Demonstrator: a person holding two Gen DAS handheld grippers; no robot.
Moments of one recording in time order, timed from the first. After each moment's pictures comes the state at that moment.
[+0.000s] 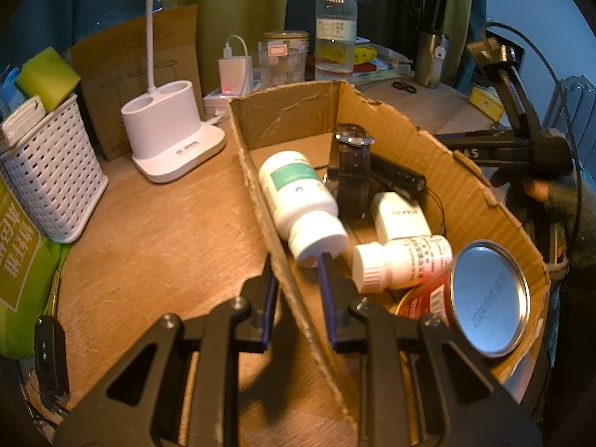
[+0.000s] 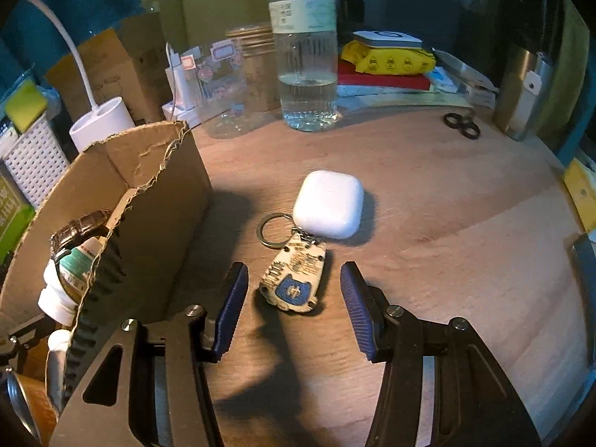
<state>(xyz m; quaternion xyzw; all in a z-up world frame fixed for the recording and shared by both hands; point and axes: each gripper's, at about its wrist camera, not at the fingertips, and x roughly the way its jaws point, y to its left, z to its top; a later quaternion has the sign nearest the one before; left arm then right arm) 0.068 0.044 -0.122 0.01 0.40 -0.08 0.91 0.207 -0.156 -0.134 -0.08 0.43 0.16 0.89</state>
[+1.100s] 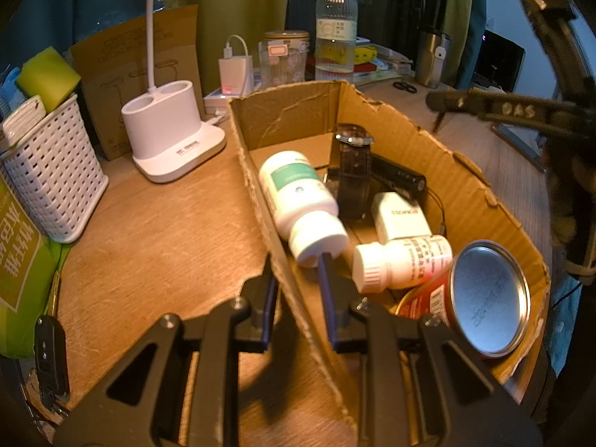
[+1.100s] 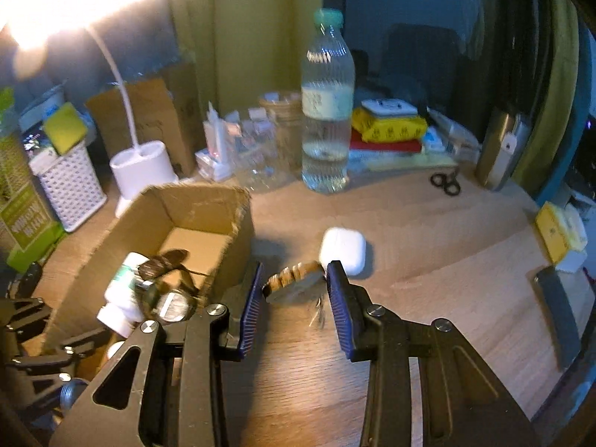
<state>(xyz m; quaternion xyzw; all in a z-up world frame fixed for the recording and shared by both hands) 0.068 0.044 -0.122 0.00 0.40 -0.08 0.91 0.158 -0.140 -0.067 -0.09 0.35 0.16 0.92</state>
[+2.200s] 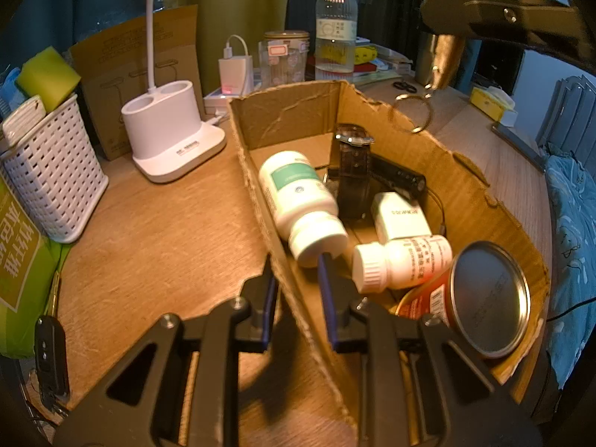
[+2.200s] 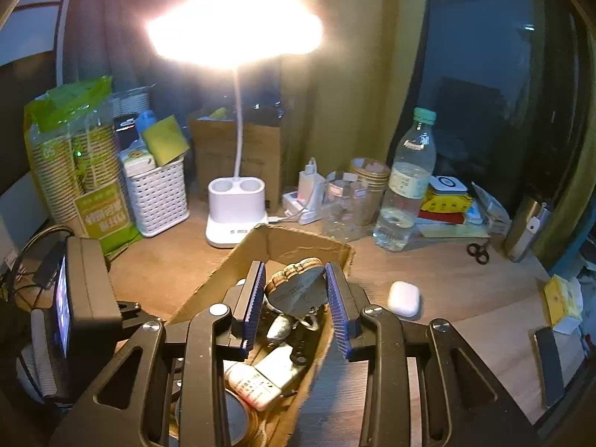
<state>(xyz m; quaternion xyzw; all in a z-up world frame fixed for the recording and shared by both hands) 0.068 0.044 -0.122 0.00 0.40 -0.08 0.91 0.088 -0.073 -0.017 -0.14 0.27 0.25 0.92</state>
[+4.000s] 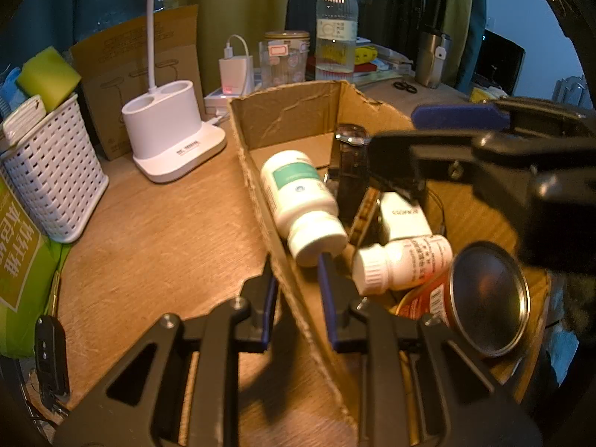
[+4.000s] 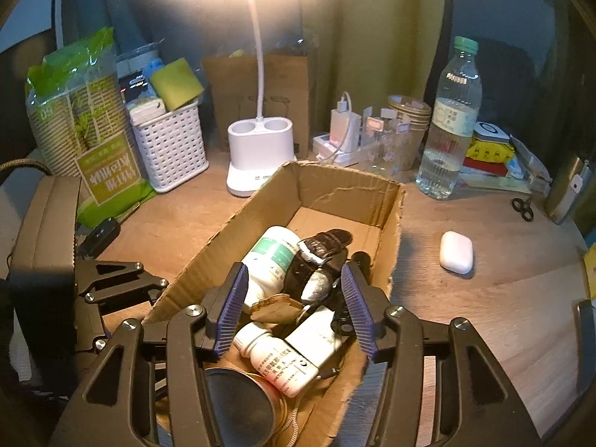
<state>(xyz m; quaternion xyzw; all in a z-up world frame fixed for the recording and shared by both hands) 0.068 0.044 -0.121 0.00 0.40 -0.08 0.91 0.104 -0.062 -0.068 -0.13 0.36 0.29 0.88</state>
